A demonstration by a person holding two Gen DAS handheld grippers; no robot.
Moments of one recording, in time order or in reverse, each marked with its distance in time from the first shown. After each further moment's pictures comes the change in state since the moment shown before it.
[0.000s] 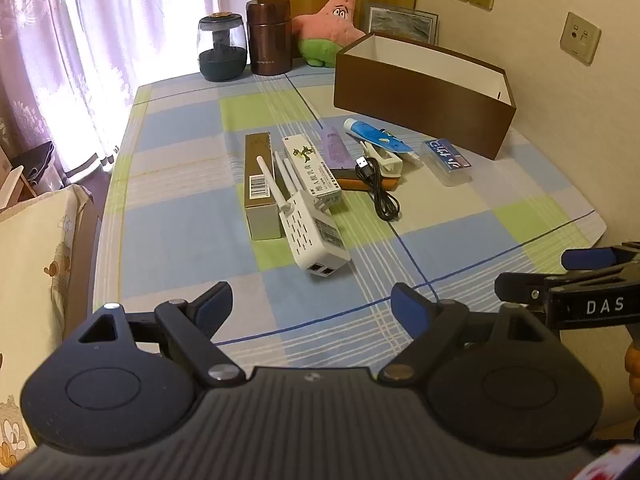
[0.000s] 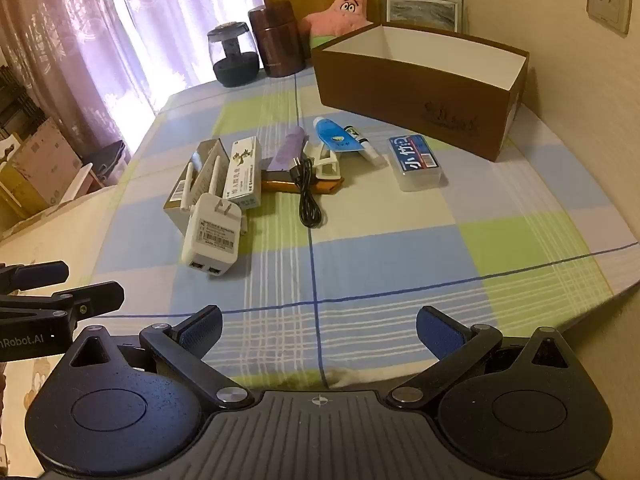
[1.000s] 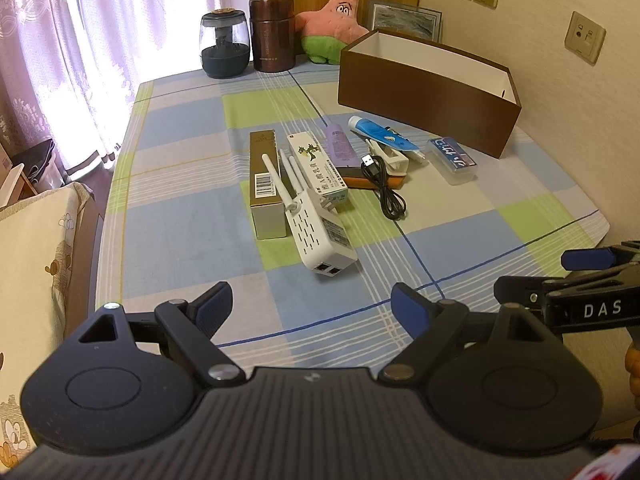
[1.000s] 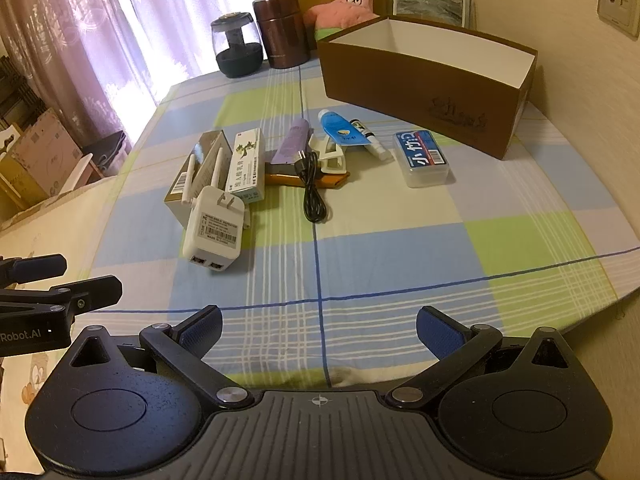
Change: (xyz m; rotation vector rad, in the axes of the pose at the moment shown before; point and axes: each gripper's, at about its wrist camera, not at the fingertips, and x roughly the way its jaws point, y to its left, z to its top) left arm 0.000 0.000 0.000 -0.002 0.004 0.000; right arm 0.008 0.005 0.002 -0.008 0.015 -0.011
